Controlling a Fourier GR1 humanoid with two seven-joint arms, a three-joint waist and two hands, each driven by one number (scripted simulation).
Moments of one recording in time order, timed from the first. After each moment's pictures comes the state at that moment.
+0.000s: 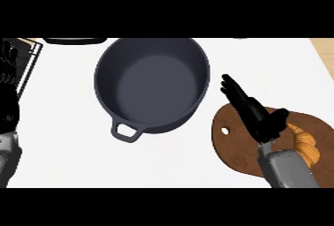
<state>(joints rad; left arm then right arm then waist) -0.25 0.48 0.00 -1.65 0.04 0.39 -0.02 -0.25 -0.19 0.17 -1.45 -0.15 0.11 0.05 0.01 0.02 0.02</state>
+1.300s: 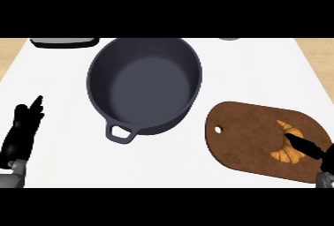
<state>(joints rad) -0.05 0.50 -0.06 -1.41 0.05 0.28 0.33 0.04 -0.30 -0.09 -1.57 0.89 -0.61 0.66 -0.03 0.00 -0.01</state>
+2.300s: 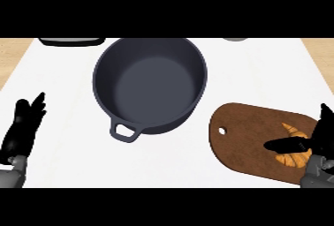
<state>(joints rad) -0.08 0.50 -0.05 -1.42 0.05 0.24 0.36 -0.11 -0.19 -0.04 -1.88 0.92 0.16 1.20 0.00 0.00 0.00</state>
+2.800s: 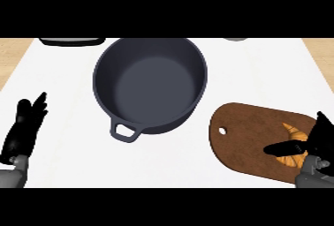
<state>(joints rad) -0.08 0.48 -0.05 -1.42 0.03 0.23 0.36 -0.09 -0.11 -0.10 -1.82 0.96 0.21 1.17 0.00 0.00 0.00</state>
